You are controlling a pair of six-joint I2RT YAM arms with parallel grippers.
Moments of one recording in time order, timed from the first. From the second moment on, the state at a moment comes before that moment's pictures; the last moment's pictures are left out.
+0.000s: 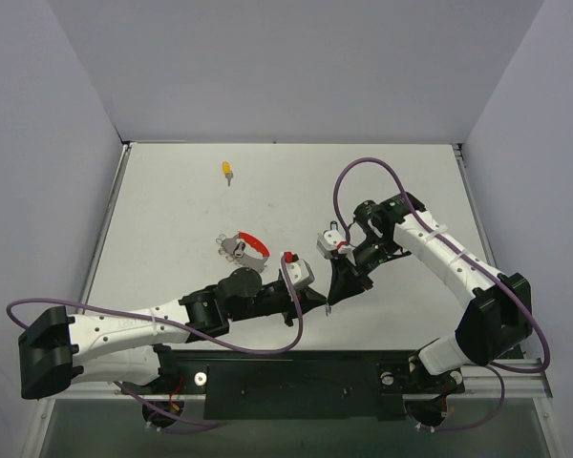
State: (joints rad) left arm -1.20 1.11 0.65 0.30 0.10 -0.17; right arm 0.51 1.47 1.22 -1.47 -1.09 -1.46
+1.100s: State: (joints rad) left arm -1.19 1.11 0.65 0.30 0.11 -0.18; right arm 0.51 1.47 1.22 -1.46 -1.09 -1.44
